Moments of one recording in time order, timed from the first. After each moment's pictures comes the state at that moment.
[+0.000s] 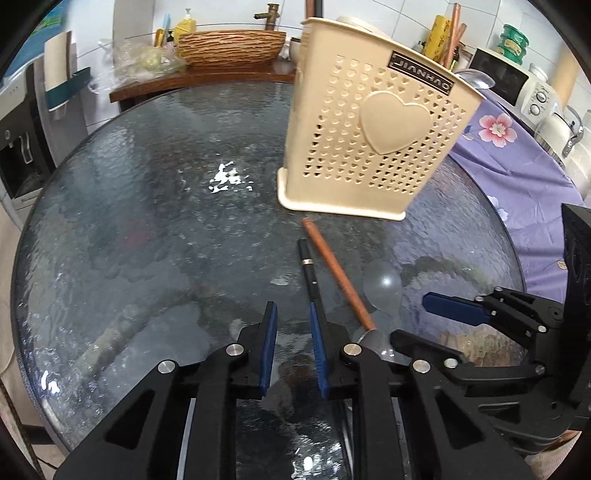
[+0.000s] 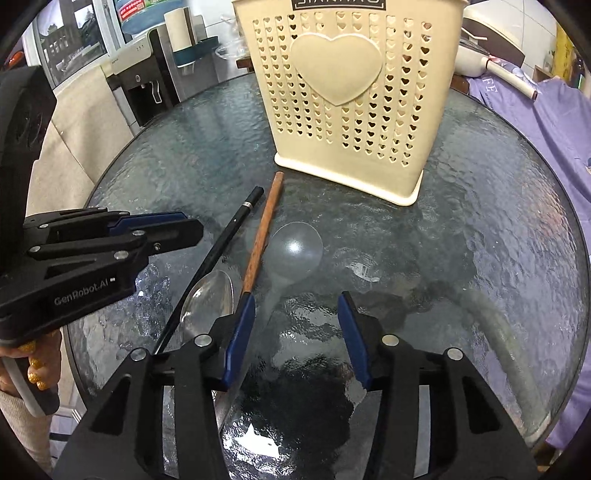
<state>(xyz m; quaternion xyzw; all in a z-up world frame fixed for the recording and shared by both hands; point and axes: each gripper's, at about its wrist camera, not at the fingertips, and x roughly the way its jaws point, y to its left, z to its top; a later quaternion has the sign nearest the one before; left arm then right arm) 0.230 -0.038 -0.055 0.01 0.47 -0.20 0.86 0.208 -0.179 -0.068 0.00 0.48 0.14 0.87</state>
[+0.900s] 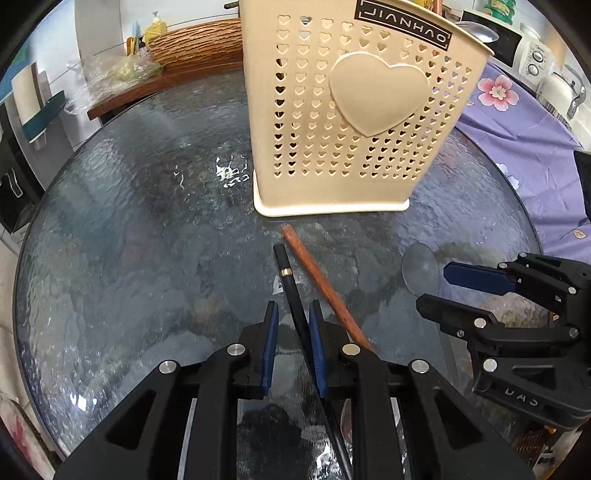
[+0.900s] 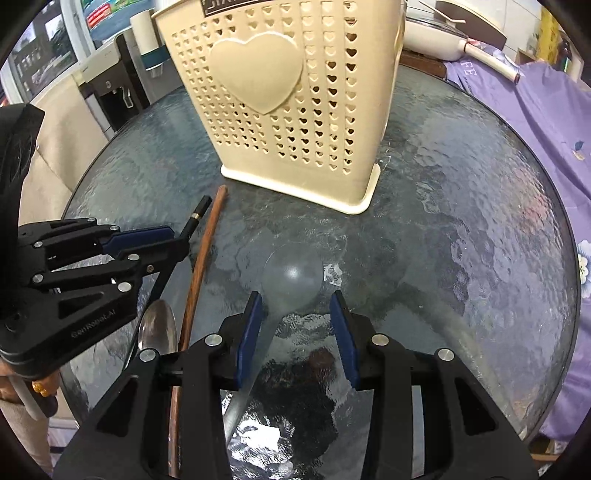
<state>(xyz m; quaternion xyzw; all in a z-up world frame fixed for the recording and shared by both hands) 0.257 -0.070 -0.067 0.08 0.48 -0.19 0.85 0.232 -0.210 -0.066 0.01 0.50 0.10 0.86</state>
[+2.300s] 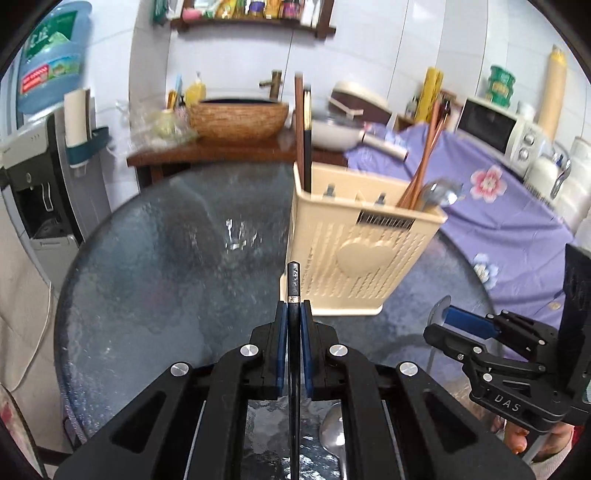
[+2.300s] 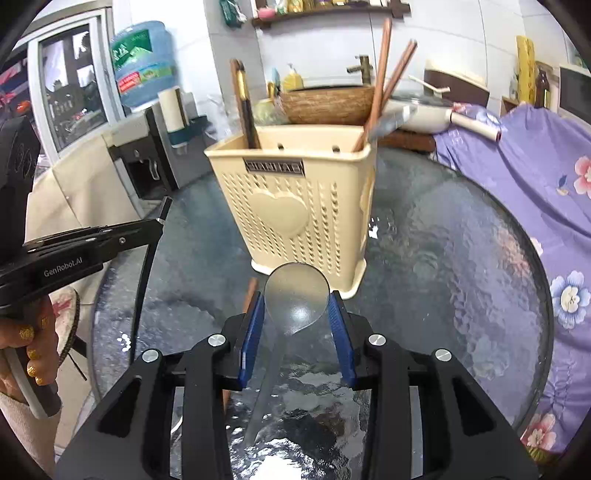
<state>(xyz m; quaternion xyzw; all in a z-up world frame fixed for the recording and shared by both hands) 0.230 -0.029 0.033 -0.01 0.35 -0.18 0.92 0.196 -0.225 0.012 0.04 0.35 0.12 0.93</state>
